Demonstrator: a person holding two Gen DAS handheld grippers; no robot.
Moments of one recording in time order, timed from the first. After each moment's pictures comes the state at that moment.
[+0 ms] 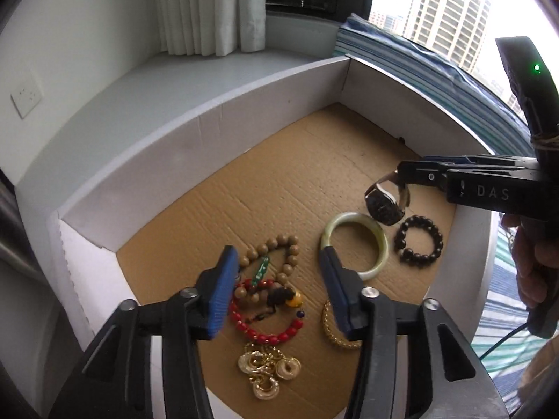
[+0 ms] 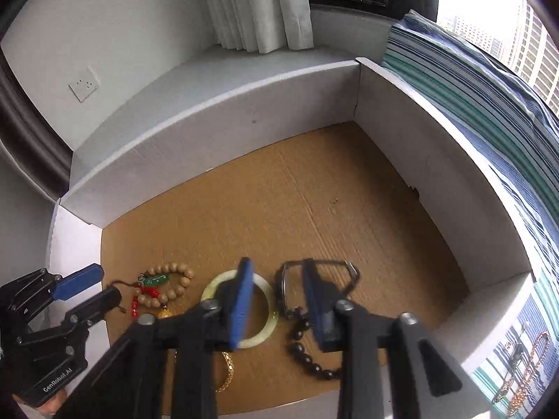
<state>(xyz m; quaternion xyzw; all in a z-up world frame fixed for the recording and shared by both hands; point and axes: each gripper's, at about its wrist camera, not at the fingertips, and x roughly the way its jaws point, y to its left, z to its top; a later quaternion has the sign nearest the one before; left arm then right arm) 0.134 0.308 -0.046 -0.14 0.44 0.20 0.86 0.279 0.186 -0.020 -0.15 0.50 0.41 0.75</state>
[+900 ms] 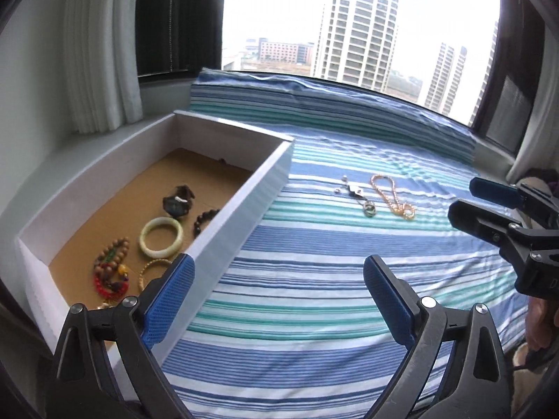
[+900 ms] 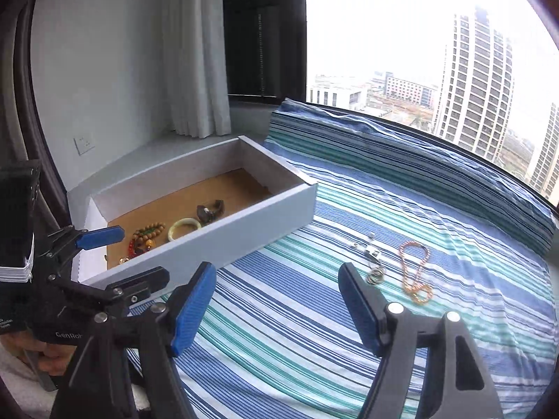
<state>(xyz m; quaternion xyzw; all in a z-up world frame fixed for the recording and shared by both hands) 0.090 0.079 0.020 -0.07 0.36 0.03 0.93 0.129 -0.123 0.093 -0.09 0.35 0.29 0.89</state>
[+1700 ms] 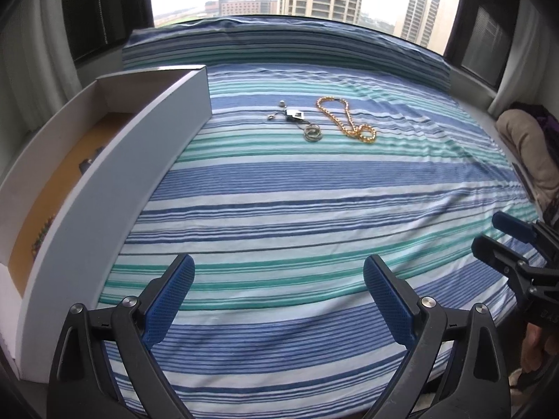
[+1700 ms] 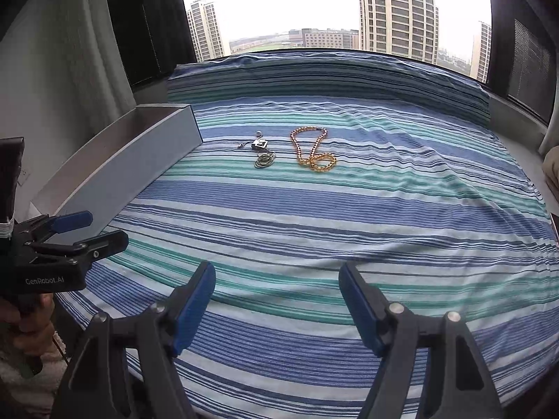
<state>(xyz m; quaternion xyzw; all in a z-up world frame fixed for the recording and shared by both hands) 0.120 -0.018 -0.044 -0.02 0.45 -0.03 0.89 0.093 -0.268 -0.004 -0.01 0.44 0.15 0.89</state>
